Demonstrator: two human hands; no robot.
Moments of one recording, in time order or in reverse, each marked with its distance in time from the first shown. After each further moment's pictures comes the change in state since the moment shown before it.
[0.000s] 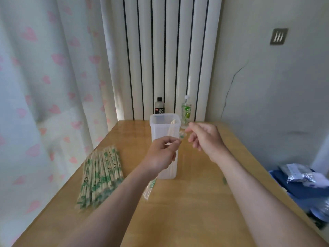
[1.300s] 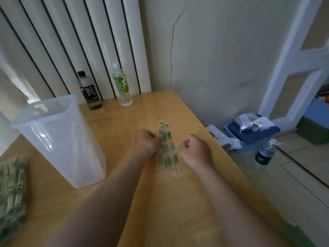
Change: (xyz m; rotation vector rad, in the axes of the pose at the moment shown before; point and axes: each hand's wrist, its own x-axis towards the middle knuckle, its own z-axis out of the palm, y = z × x) left_hand 0.149 -0.105 0.205 0.498 0.077 -0.247; right_hand -0.030 0.193 -0.128 -0.656 0.258 0.447
